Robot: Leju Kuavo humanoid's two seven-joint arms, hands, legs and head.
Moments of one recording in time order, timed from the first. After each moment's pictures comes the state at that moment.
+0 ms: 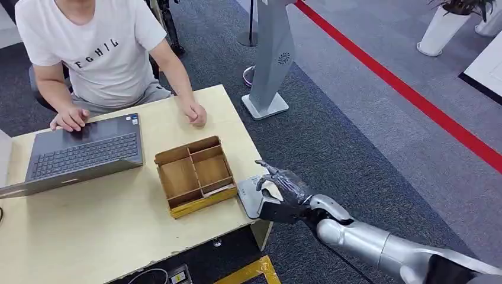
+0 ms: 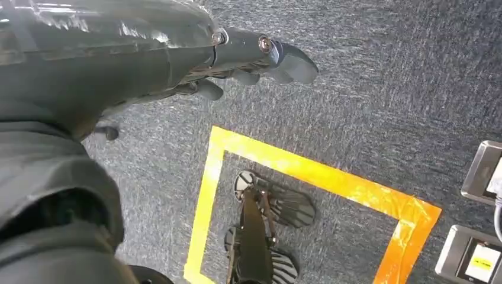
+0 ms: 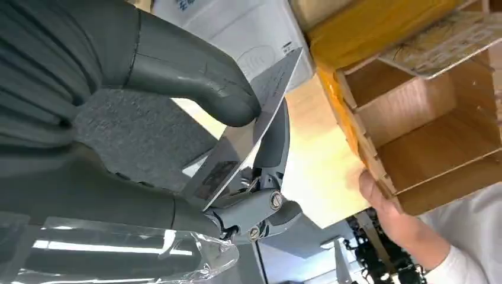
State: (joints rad) left arm -0.15 0.22 -1.11 -0.18 1.34 0.10 -0.01; right arm -0.14 -0.65 0.66 -1.34 0.36 -0.35 -0.21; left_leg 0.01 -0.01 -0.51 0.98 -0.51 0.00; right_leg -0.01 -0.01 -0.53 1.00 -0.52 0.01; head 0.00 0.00
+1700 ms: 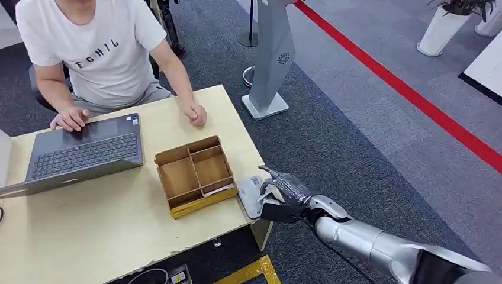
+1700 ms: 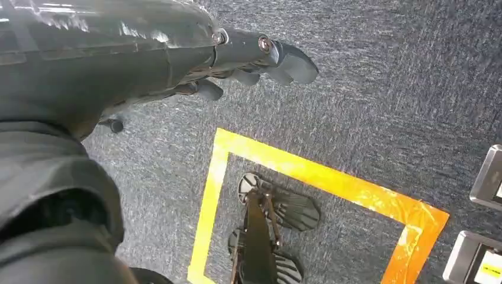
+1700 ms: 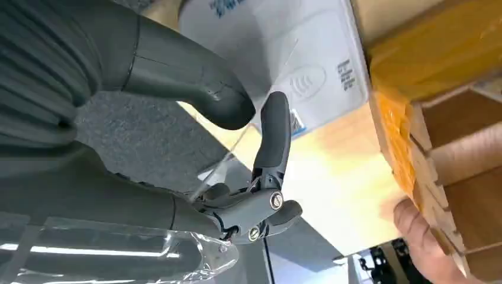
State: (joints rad) left arm -0.15 0.22 -1.11 -0.18 1.34 0.10 0.00; right arm -0.20 -0.61 0.67 -1.14 0.37 -0.34 -0.28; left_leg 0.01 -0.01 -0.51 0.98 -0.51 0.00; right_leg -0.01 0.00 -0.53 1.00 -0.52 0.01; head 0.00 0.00
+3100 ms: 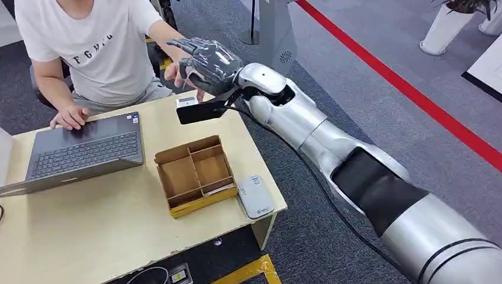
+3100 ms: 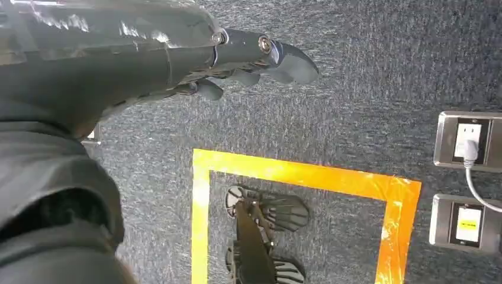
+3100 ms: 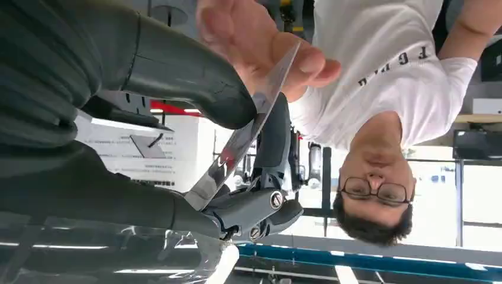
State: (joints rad) left arm -0.17 0.25 -1.19 -0.18 1.23 0.02 -0.08; right arm -1.06 -0.30 0.69 -0.87 0.87 0.01 -0.36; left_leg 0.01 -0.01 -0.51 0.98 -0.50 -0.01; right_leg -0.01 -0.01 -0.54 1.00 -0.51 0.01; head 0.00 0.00
